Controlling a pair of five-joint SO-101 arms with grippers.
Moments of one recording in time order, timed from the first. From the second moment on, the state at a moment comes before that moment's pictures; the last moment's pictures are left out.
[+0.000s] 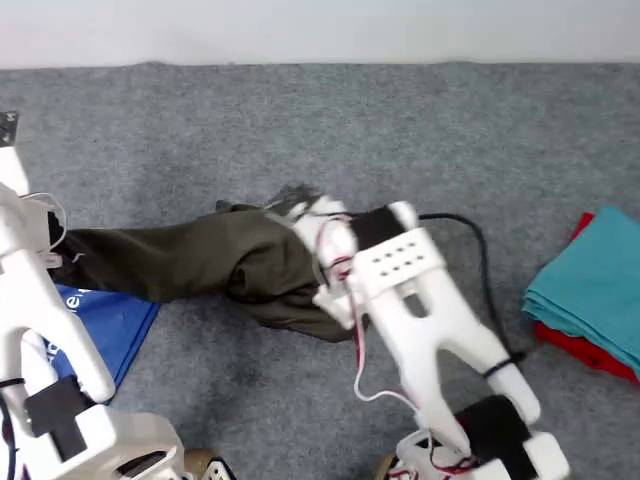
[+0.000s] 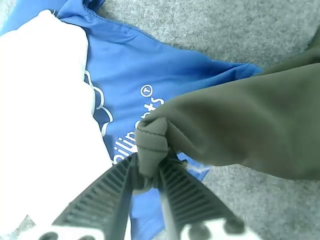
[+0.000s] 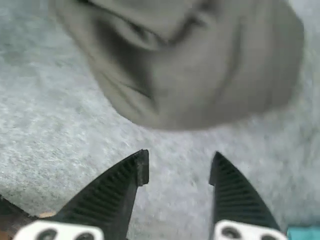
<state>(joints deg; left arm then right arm) -36.1 -1.9 -4.9 96.4 -11.4 -31.6 -10.2 18.8 85.8 22.0</state>
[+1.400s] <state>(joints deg) -20.6 -17.7 -4.9 97.9 -8.3 -21.5 4.0 -25.9 99.4 33.6</state>
